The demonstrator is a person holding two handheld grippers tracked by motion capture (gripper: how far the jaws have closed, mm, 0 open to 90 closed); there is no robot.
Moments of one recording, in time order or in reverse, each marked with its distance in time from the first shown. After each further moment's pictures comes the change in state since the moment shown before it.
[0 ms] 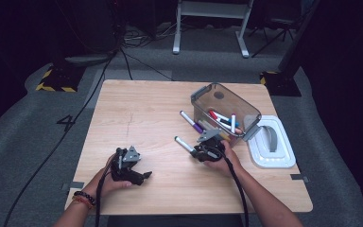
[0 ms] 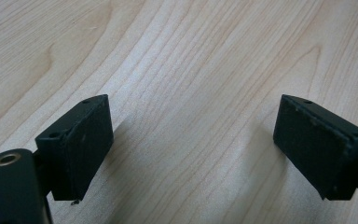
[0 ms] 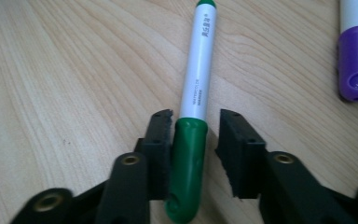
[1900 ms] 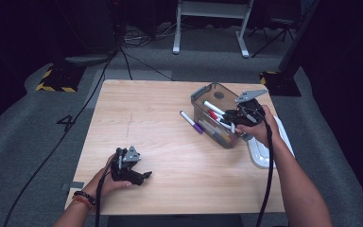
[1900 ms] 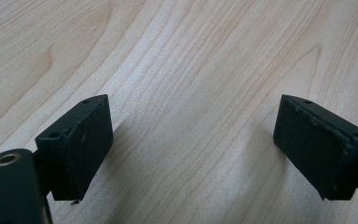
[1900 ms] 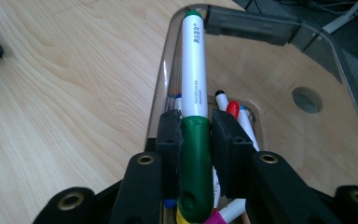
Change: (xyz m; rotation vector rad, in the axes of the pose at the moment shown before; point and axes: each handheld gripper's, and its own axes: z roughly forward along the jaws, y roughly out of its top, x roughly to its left) left arm 0.000 0.000 0.000 0.000 0.000 0.000; right arm -0.084 0.051 -0.136 -0.079 -0.133 0.000
